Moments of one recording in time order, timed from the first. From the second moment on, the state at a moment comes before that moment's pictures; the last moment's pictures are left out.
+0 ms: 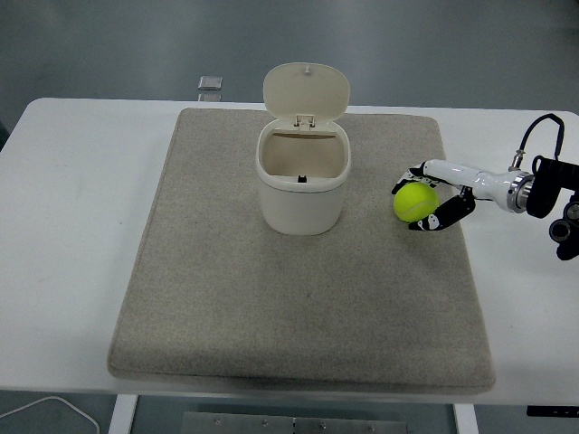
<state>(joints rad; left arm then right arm) 0.03 0.00 -0.04 -0.14 0.01 -0.12 -0.07 1.00 -0.59 0.18 1.09 -1.24 0.12 0.17</state>
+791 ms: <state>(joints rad) 0.03 0.00 -0.04 -0.14 0.01 -0.12 -0.07 1.09 -0.67 0.26 1.18 -1.11 0.21 0.32</state>
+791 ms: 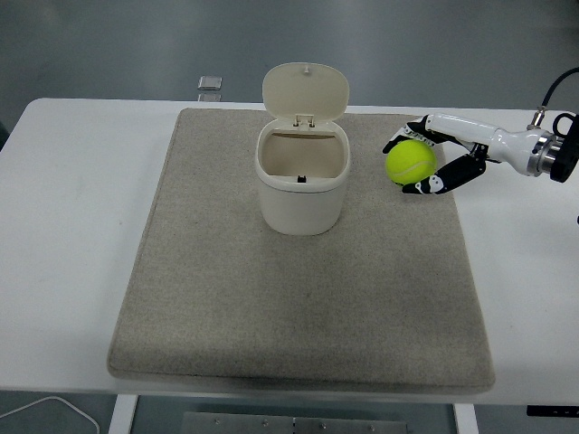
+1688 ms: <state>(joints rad) 0.03 0.00 -0.04 -0.14 0.01 -0.12 -0.07 1.22 -0.48 0.27 1.12 -1.02 0.29 0.32</state>
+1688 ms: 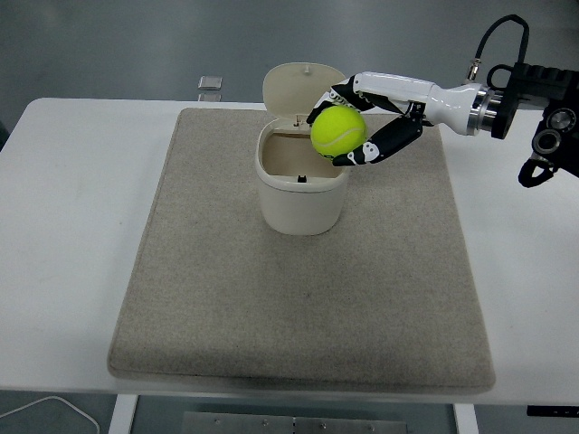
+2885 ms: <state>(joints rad) 0.03 0.00 -0.04 -0.14 0.01 -0.12 -0.07 1.26 -0.58 0.26 1.11 -0.84 0.61 0.32</state>
